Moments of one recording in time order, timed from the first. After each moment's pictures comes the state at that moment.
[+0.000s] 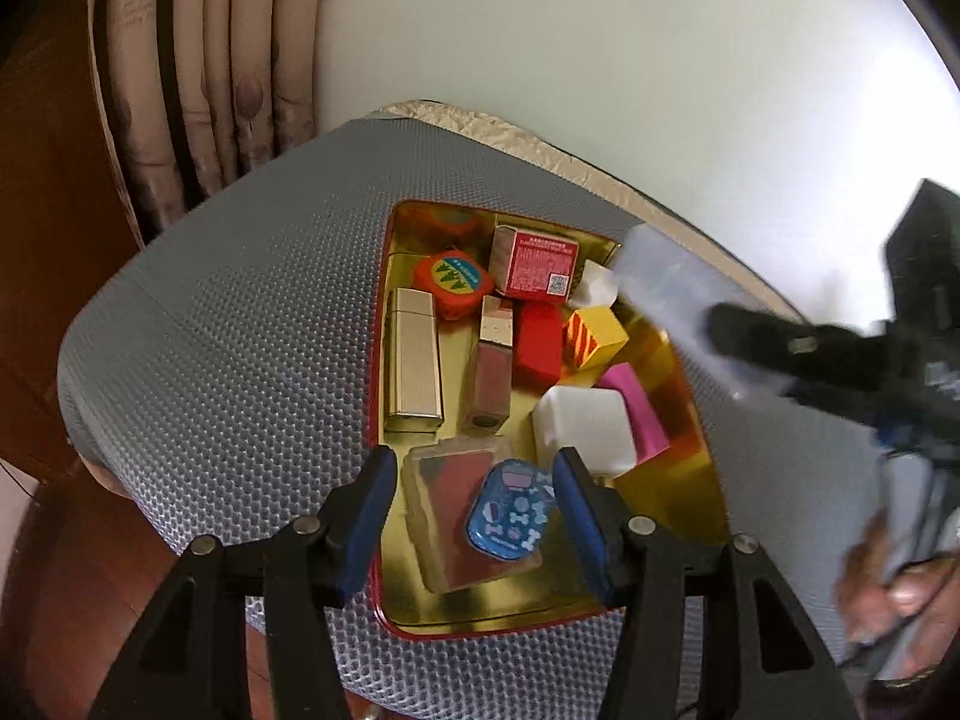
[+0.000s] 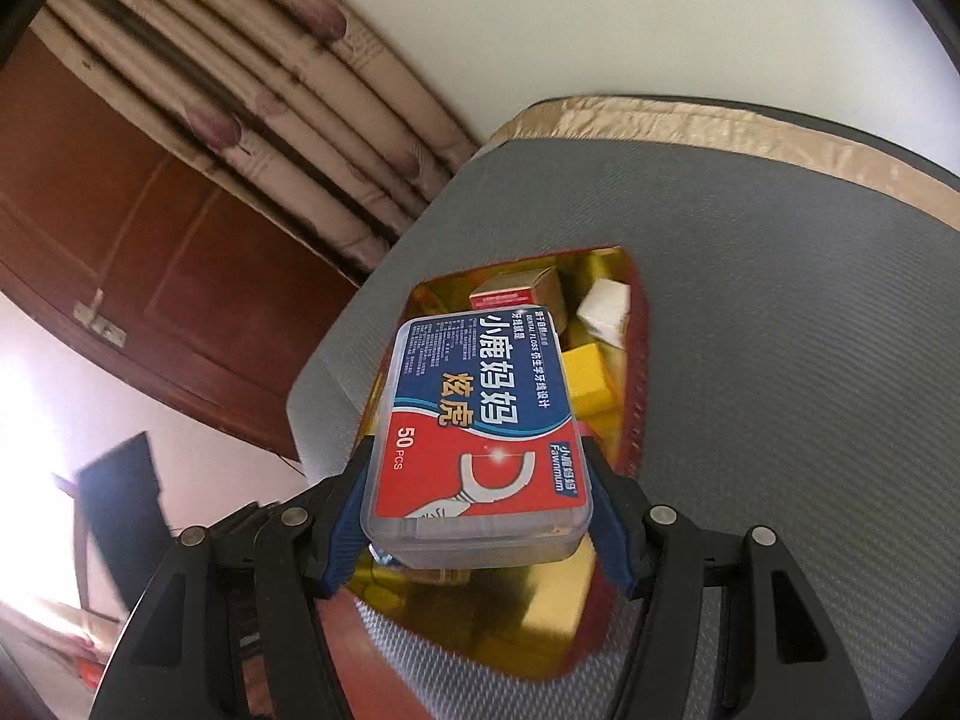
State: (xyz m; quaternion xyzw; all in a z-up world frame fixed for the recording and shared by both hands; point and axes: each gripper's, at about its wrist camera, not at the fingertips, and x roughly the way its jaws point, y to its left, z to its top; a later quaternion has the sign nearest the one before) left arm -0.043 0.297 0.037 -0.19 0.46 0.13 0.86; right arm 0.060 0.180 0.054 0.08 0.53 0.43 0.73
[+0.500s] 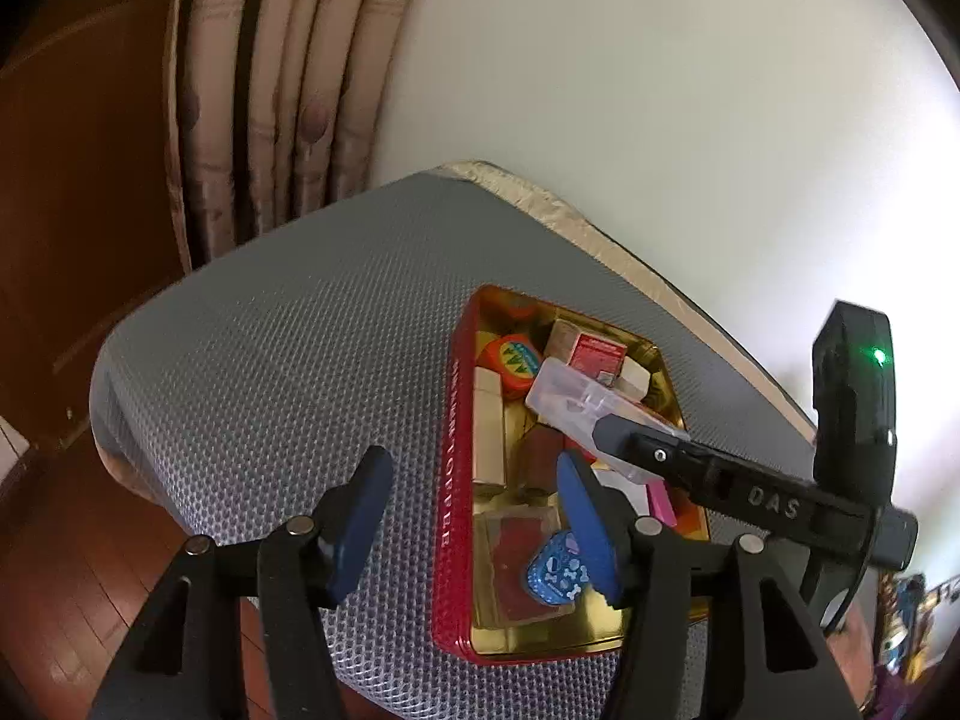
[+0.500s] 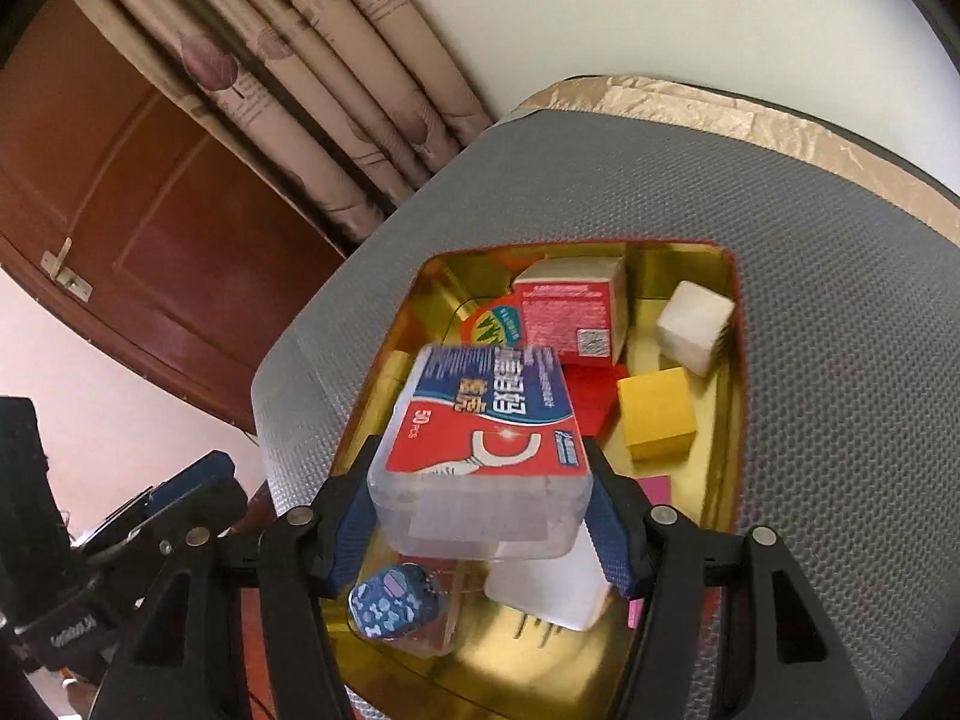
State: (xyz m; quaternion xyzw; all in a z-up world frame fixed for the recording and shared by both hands) left arm -0.073 0.336 0.068 -0.26 0.39 0.17 0.87; right arm 0.053 0.232 0.033 0.03 0.52 0.44 0.73
